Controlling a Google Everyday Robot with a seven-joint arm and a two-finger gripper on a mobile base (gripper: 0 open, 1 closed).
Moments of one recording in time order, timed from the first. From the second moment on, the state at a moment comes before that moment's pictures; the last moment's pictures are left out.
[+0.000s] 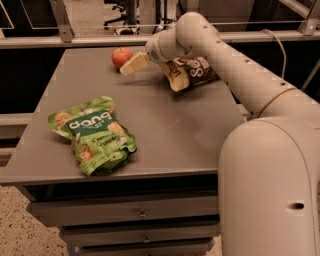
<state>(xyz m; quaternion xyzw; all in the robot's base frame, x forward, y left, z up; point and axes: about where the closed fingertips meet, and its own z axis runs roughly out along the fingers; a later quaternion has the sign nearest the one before) 0.840 0.053 0.880 -0.44 0.73 0.17 0.50</state>
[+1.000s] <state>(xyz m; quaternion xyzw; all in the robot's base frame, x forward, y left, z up) 0.853 0.099 0.859 -0.42 0.72 0.23 0.51</state>
